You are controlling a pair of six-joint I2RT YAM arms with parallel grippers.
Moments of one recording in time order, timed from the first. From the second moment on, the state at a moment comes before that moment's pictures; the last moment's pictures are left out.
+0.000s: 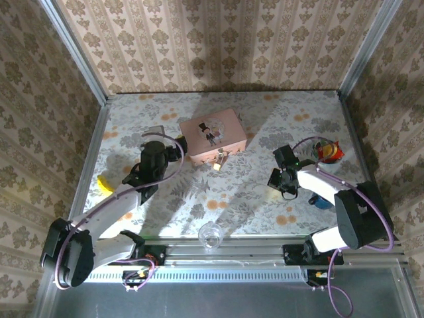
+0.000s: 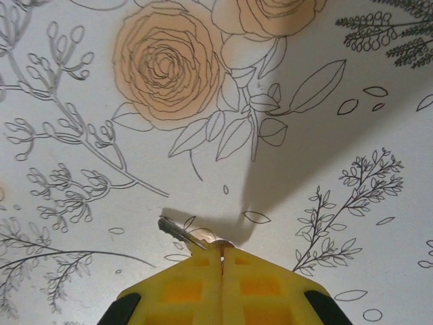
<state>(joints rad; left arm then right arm) -0.54 1.12 0.63 0.16 -0.37 -0.38 0.30 1.43 0.71 -0.55 0.02 0.75</state>
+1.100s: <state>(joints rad) -0.58 1.20 0.63 0.35 0.11 -0.19 0.33 1.17 0.96 -0.55 -0.30 0.78</state>
